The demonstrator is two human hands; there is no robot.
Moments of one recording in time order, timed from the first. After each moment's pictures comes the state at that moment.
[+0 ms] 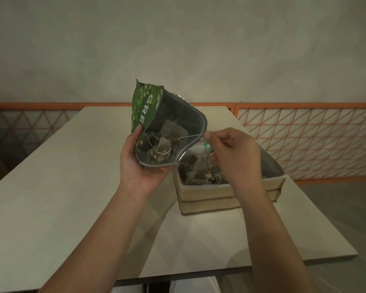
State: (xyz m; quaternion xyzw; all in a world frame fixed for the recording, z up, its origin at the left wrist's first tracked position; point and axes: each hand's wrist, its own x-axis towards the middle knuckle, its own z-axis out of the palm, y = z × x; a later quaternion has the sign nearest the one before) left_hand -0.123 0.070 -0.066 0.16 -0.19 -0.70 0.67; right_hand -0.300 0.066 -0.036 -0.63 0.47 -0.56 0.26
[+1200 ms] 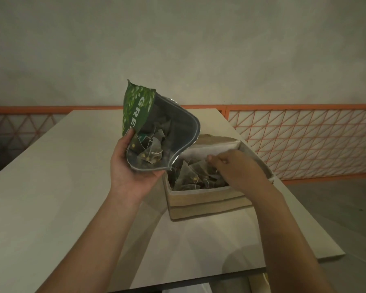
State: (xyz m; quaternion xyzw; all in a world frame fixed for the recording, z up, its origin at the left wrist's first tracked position) left_hand -0.127 0.059 -0.072 0.17 -0.19 -0.69 0.68; right_hand -0.345 0.028 -0.057 -0.75 0.61 -0.22 0.13
